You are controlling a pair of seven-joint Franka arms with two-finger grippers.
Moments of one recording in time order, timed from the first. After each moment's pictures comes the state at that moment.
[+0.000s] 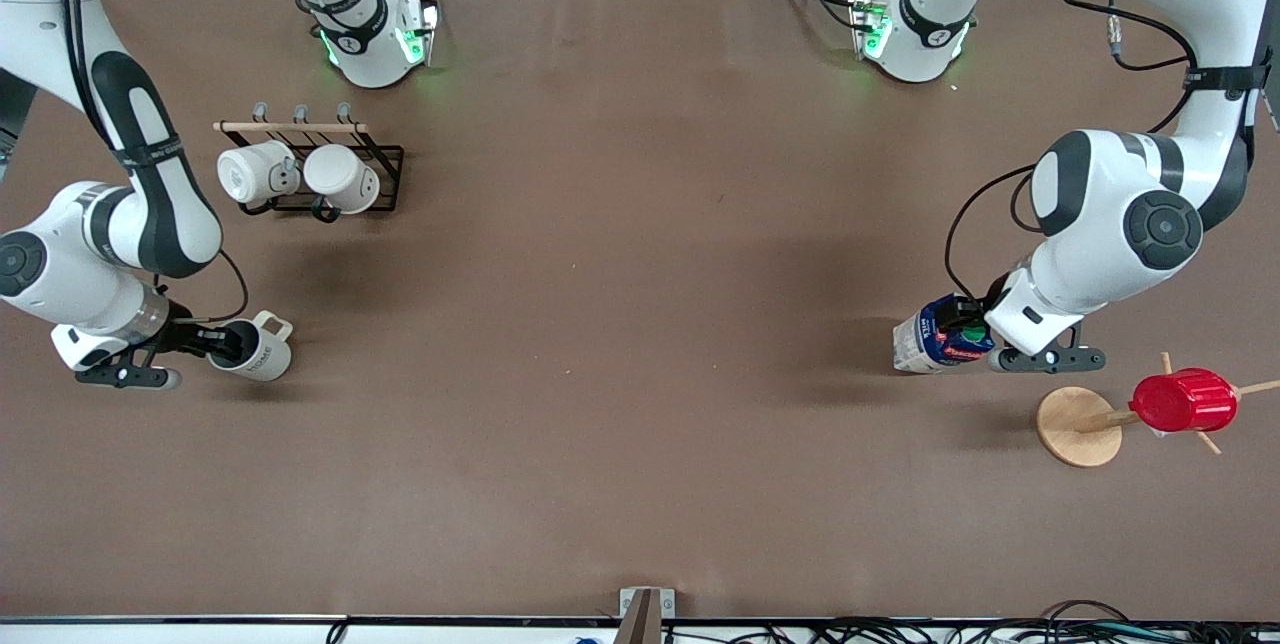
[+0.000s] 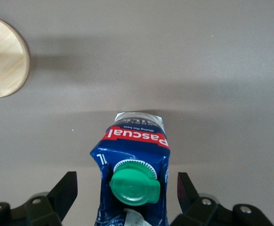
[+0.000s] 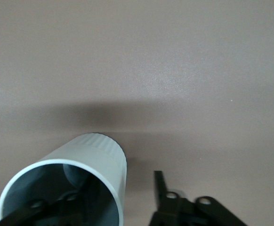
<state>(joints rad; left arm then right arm) 0.02 0.31 -0.15 -1.91 0.02 2.20 -0.12 -0.27 0.49 0.03 -1.95 -0.05 2.48 -0.15</state>
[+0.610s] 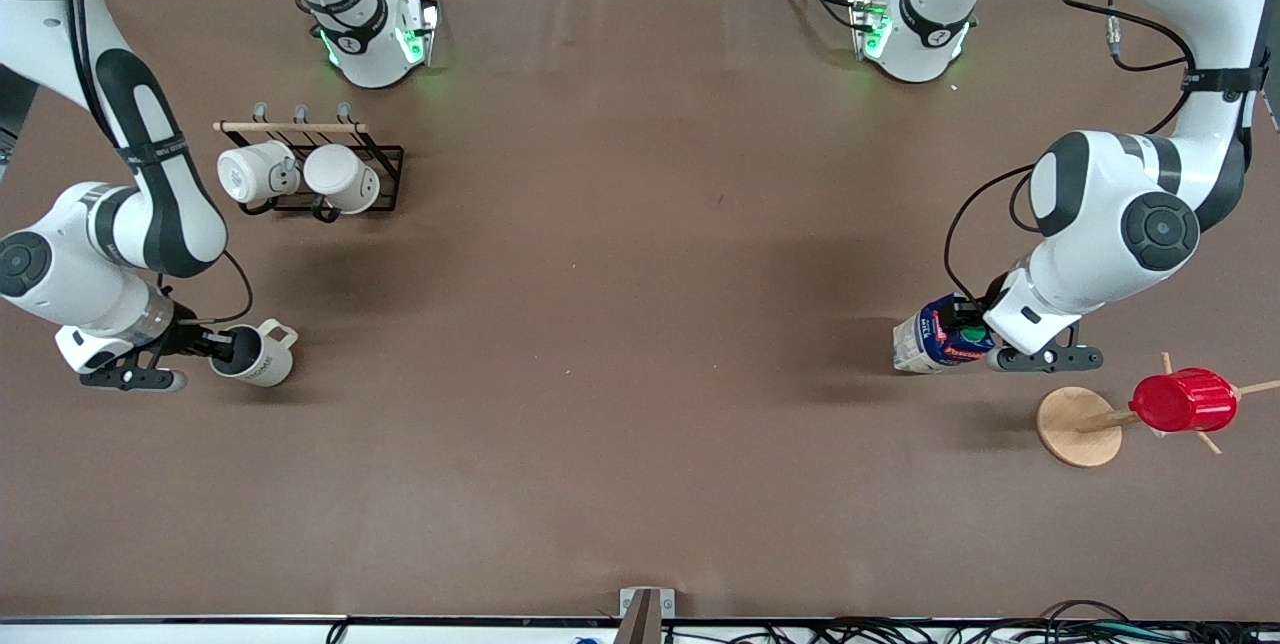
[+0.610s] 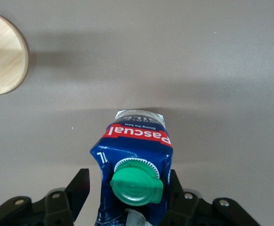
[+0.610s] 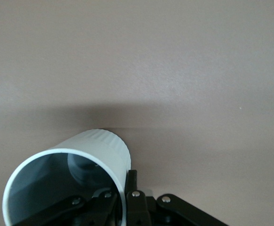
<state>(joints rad) 0.02 0.31 -0.15 -1.91 0.02 2.20 -0.12 -0.26 0.48 0.05 -1.94 -0.05 2.47 -0.15</state>
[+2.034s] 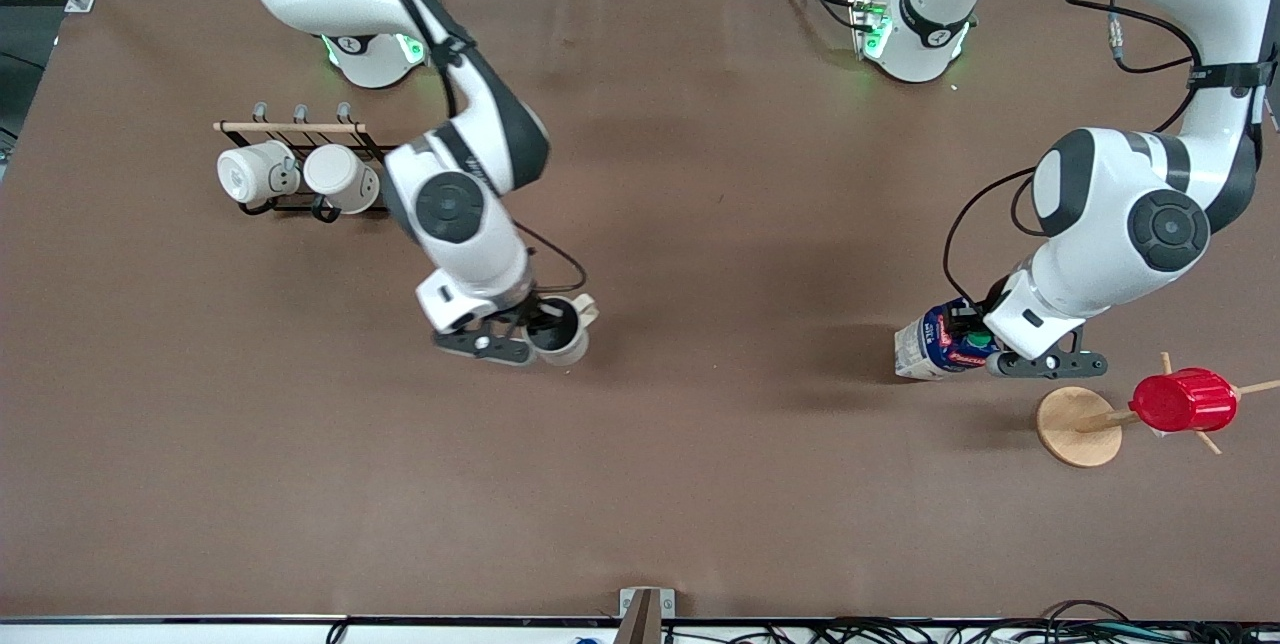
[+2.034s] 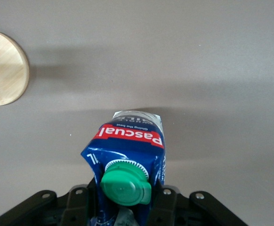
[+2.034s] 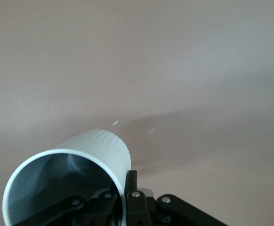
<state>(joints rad) 0.00 0.32 -0.15 -1.82 0.02 2.12 -0.12 0.53 0.58 0.06 -1.57 -0.03 2.20 0.82</state>
